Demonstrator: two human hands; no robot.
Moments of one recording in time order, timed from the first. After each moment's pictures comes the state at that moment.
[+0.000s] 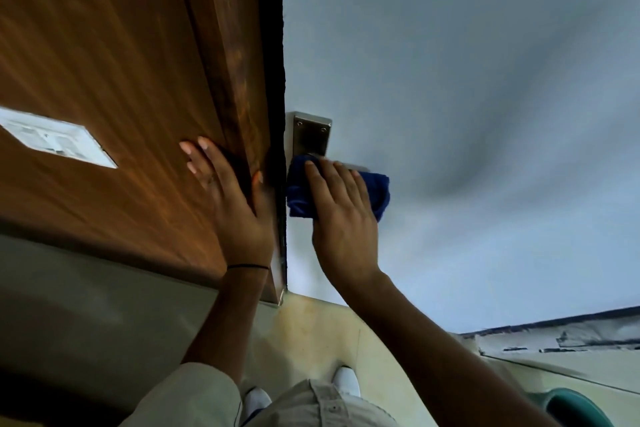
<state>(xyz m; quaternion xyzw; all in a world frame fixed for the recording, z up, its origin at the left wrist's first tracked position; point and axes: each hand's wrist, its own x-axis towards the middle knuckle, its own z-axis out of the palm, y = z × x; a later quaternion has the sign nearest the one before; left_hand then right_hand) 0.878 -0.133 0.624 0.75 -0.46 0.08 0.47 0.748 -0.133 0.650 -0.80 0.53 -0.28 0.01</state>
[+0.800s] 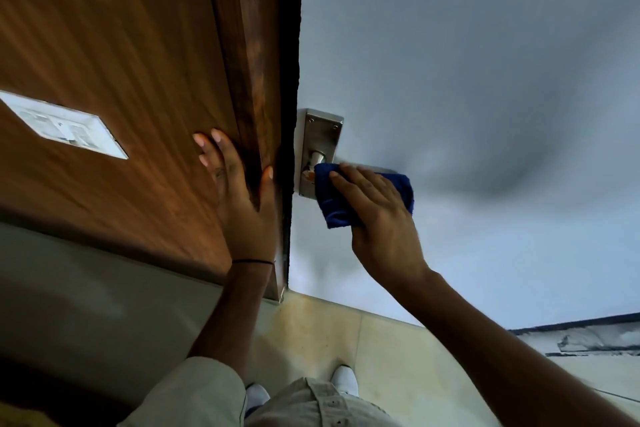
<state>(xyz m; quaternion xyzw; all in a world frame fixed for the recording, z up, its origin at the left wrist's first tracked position) 0.886 -0.133 0.620 0.71 -0.45 0.00 0.54 0.704 -0.139 0.654 -0.85 0.46 -0.27 0.07</state>
